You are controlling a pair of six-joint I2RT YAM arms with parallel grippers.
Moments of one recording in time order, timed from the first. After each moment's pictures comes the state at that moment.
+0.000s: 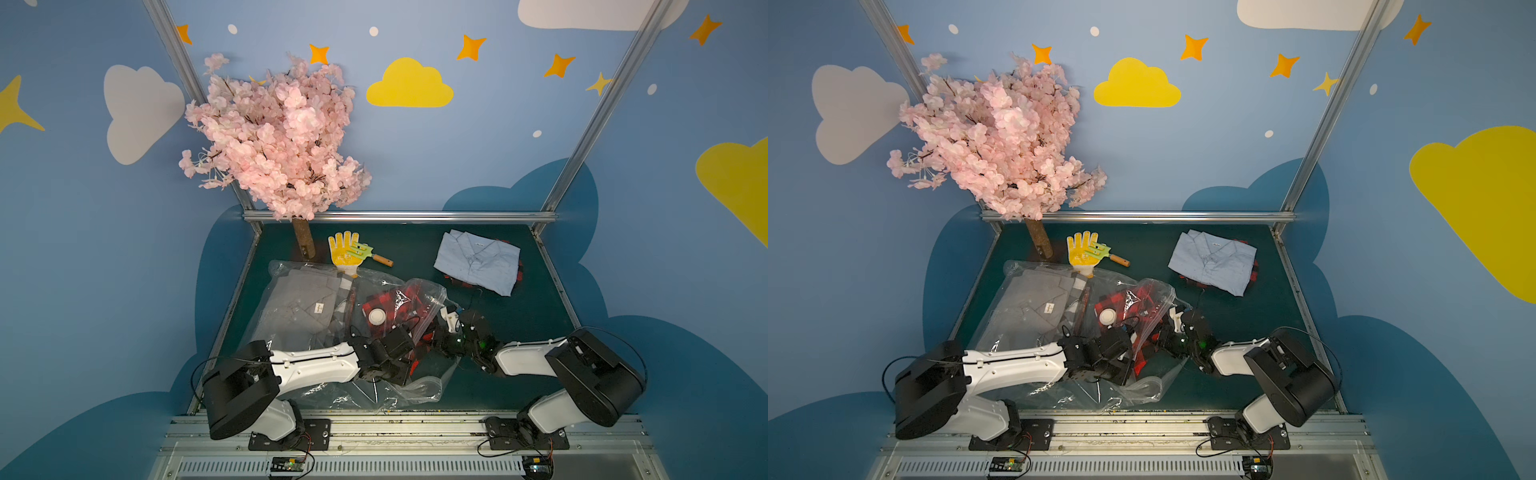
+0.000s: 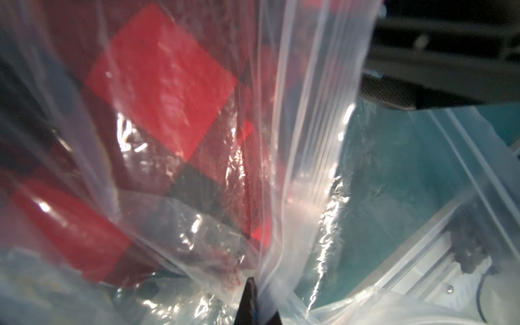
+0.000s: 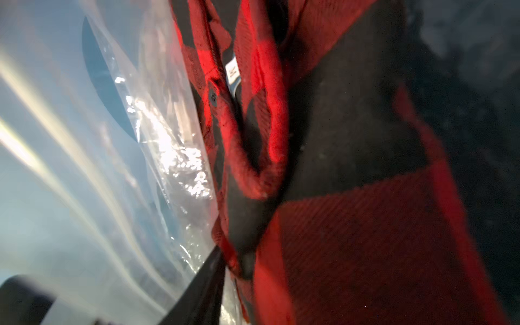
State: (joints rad) left arm -1.06 1.46 0.75 -0.37 0.08 -0.70; right arm 0.66 1.53 0.37 0.52 -0.48 1.06
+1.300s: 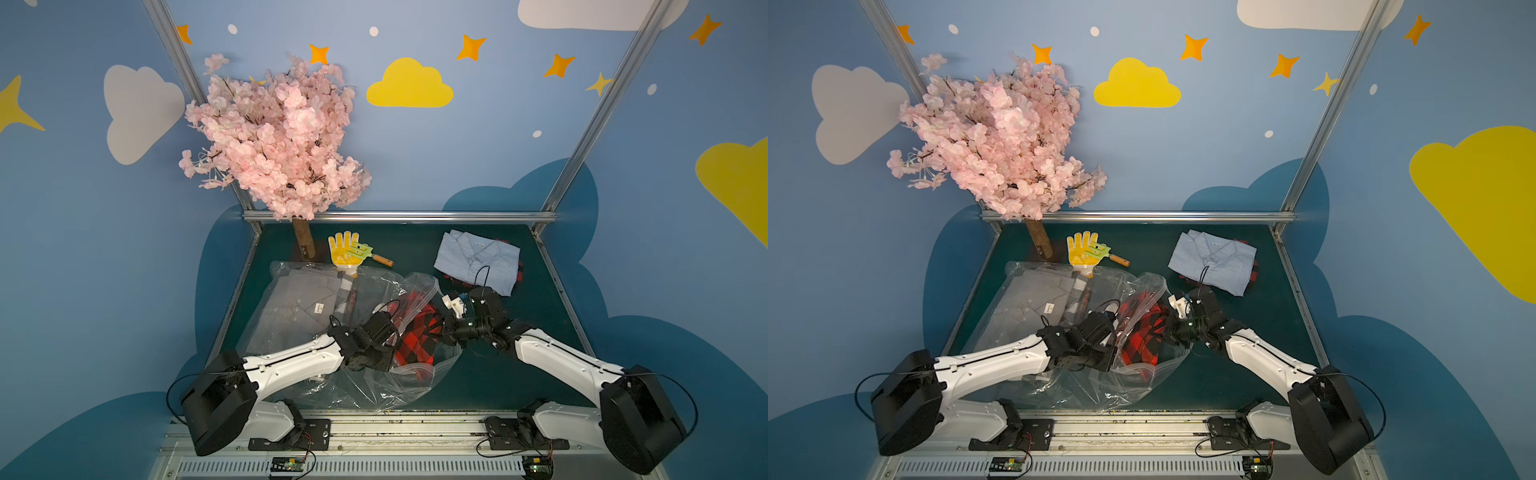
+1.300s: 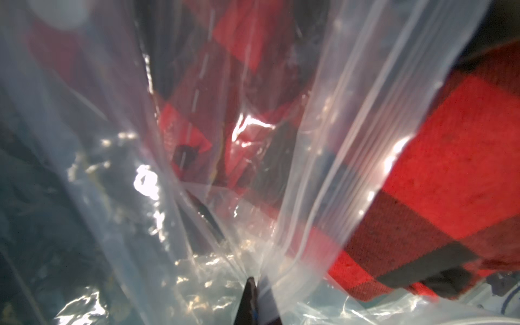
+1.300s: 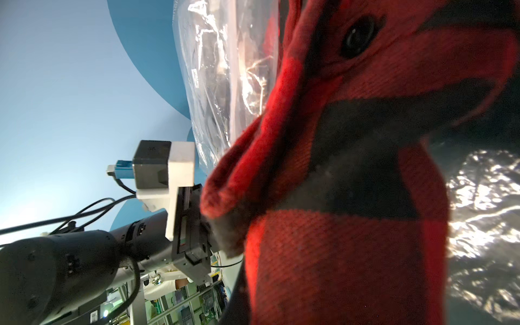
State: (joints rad) left arm -0.89 1.34 0.75 -0.52 0.04 -0.59; right arm 0.55 1.25 0.62 -0.13 -0.74 0.94
